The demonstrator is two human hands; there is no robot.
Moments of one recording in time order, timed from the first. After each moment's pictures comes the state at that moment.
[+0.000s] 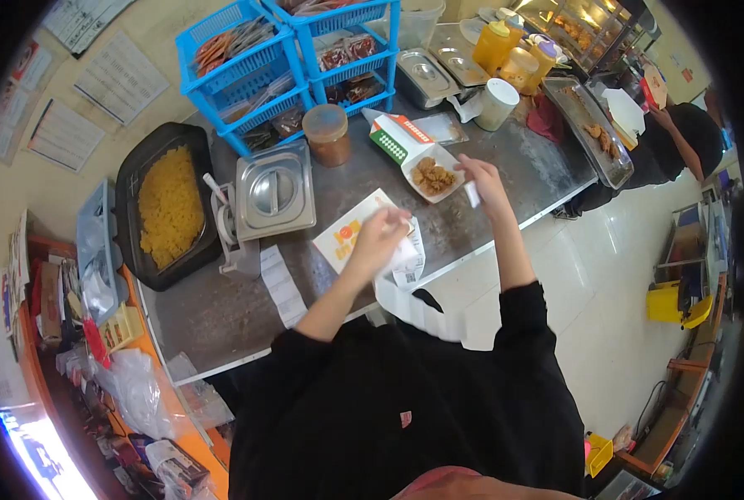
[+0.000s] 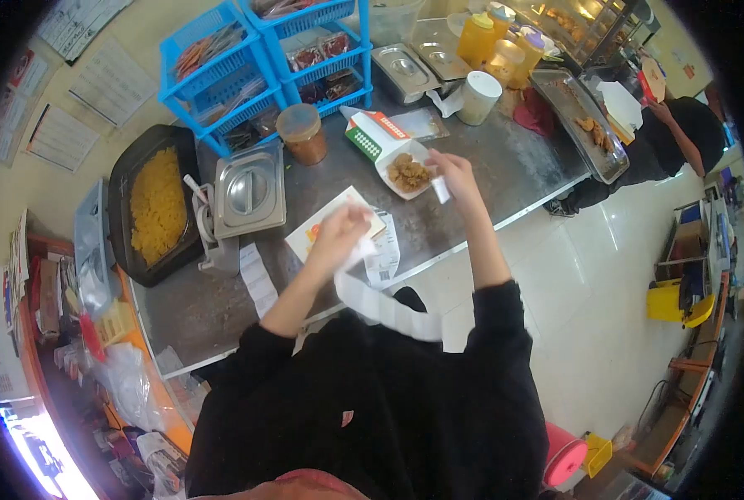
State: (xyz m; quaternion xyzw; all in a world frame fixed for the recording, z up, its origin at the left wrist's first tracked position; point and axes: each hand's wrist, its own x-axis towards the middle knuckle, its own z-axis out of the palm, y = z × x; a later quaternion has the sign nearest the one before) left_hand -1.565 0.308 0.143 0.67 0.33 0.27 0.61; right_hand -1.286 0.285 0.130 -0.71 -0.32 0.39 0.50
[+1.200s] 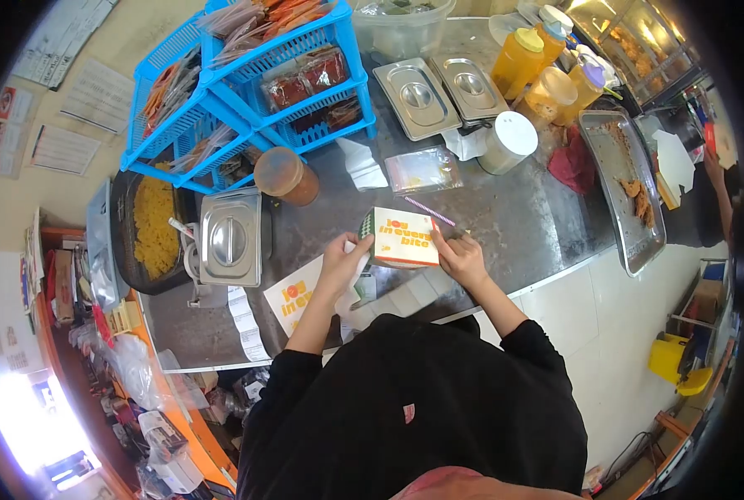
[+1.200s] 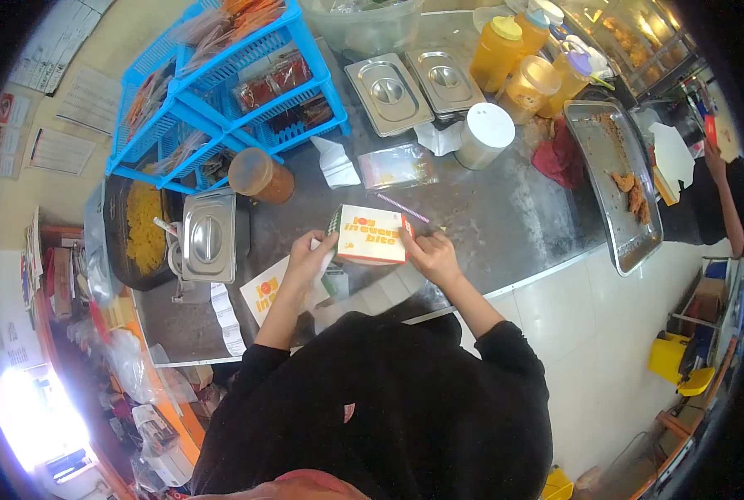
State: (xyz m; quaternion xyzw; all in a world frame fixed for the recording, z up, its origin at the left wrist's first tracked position) left_hand -1.463 0.374 0.097 0.46 0.56 0.25 0.64; right_hand -1.209 0.289 0.056 -0.54 -0.78 -0.09 0.29
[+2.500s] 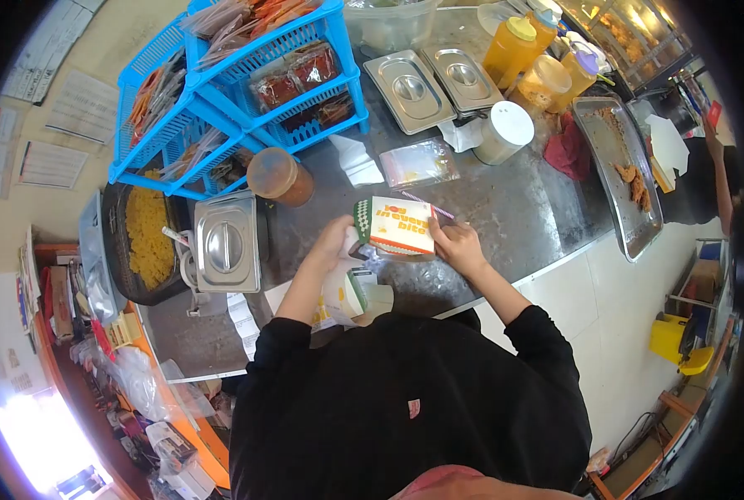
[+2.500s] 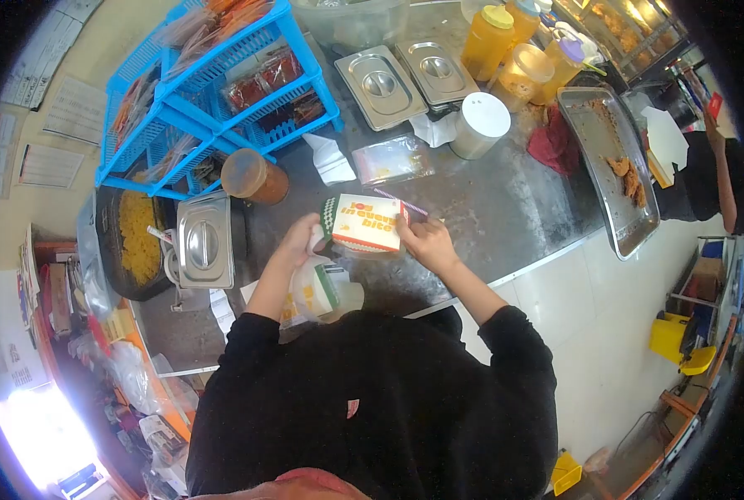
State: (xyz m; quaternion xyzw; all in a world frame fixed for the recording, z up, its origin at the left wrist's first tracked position) left_hand -1.471 0.430 0.068 0.32 0.49 0.17 0.79; right_hand -1.213 0.301 0.053 -0.57 -0.78 -0.06 0.25
